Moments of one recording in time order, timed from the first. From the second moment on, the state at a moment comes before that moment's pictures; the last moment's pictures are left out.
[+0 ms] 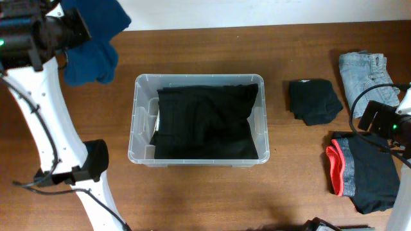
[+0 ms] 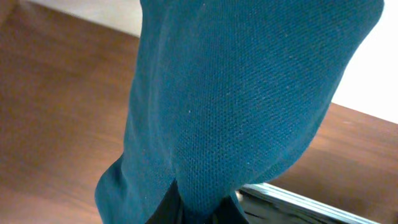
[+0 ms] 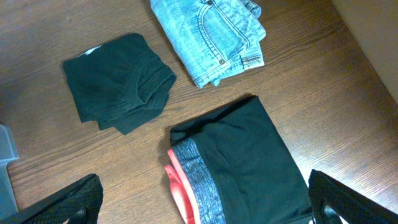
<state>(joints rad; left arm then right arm) 0.09 2.22 3.12 -1.69 0.02 -0.25 -0.55 1.21 1.35 -1.09 -0.02 -0.10</state>
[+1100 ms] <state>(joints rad) -0.52 2.17 2.70 -1.69 -0.11 -0.28 -0.55 1.21 1.35 -1.09 -0.02 -0.10</state>
